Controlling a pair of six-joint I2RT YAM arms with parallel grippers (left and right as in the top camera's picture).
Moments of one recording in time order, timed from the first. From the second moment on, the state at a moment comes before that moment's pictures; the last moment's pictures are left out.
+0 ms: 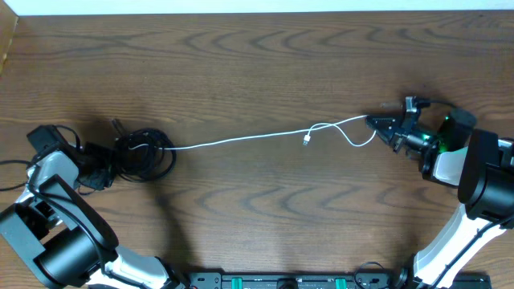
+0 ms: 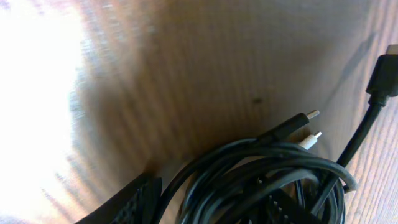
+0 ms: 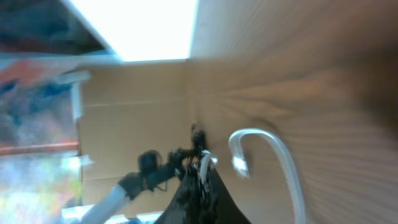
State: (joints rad) left arm 0.67 1.81 0.97 -0.50 0.34 -0.61; right arm -0.31 2.08 0.70 0.82 -1.31 1.07
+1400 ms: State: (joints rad) left arm 0.36 1.83 0.96 -0.31 0.37 -0.50; right arm -0.07 1.66 0.96 -0.40 -0.35 0.43
